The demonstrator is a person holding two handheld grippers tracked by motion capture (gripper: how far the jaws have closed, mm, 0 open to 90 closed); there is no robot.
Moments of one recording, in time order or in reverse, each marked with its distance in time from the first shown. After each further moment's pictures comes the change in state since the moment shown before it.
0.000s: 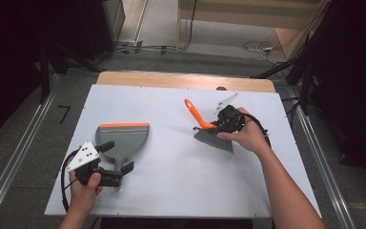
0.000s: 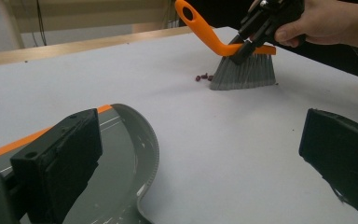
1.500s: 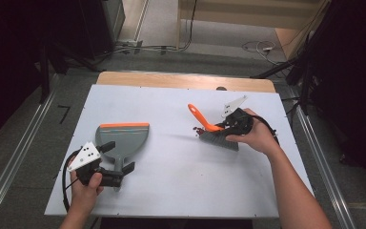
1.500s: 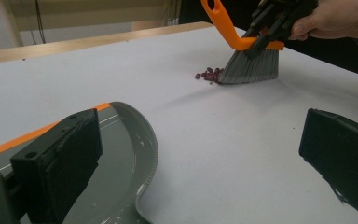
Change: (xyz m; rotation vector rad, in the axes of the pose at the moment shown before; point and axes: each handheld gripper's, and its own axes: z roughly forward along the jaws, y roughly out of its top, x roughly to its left) left arm 0.000 -0.001 0.002 0.007 -0.003 0.001; right arm 0.000 -0.016 -0.018 -0.045 0.052 -0.119
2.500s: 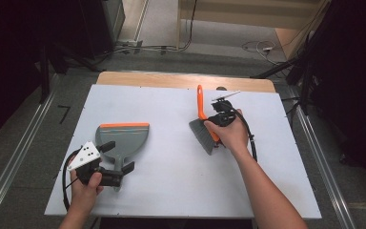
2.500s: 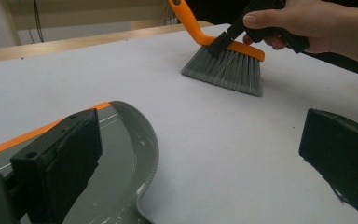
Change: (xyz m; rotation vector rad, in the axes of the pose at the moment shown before) left arm 0.001 0.000 0.001 0.004 -0.004 0.000; right arm -0.003 0.029 0.035 -0.035 -0.155 0.781
